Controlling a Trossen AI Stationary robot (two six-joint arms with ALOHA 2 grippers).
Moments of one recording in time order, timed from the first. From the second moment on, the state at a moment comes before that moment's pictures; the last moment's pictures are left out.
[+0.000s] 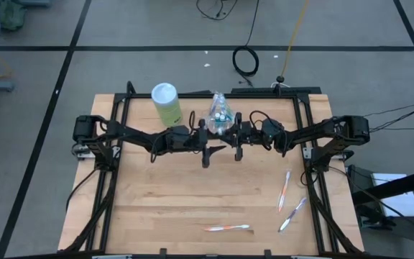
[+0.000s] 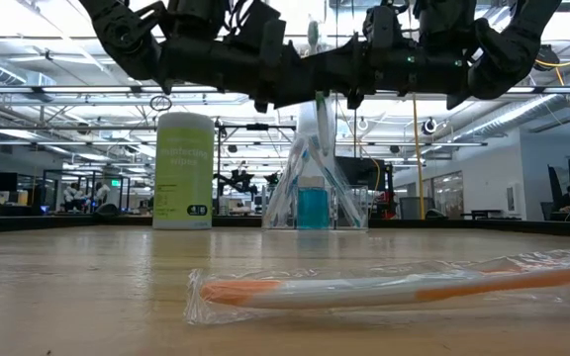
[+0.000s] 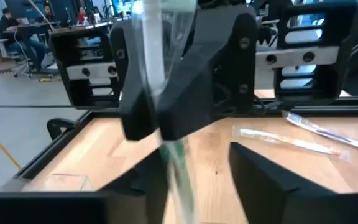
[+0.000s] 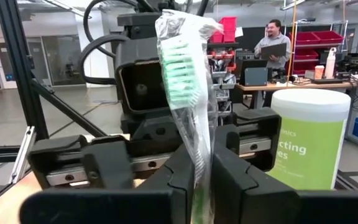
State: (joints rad) left arm 0.07 1.73 0.86 0.77 -0.03 0.08; right arm -0.19 1.53 0.57 1.11 -0.18 0.07
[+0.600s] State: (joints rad) left arm 0.09 1.73 0.86 0.76 -0.03 0.06; right arm -0.19 1.53 0.57 1.07 -0.18 0.09
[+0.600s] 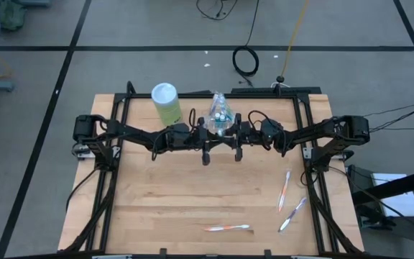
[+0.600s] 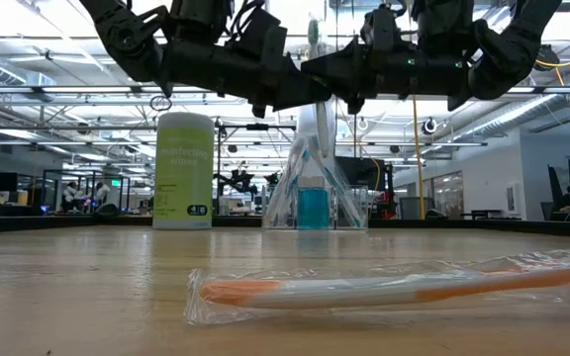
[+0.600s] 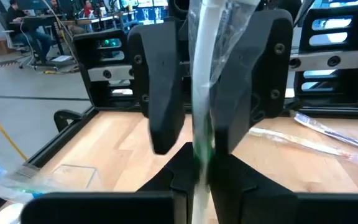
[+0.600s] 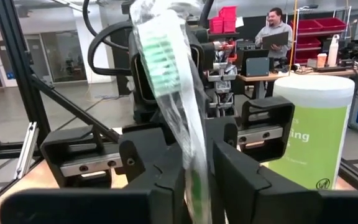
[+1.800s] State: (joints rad) left arm 0.10 1.55 0.86 0.45 -0.56 -0.03; right arm -0.19 1.48 0.57 0.79 0.06 -0.01
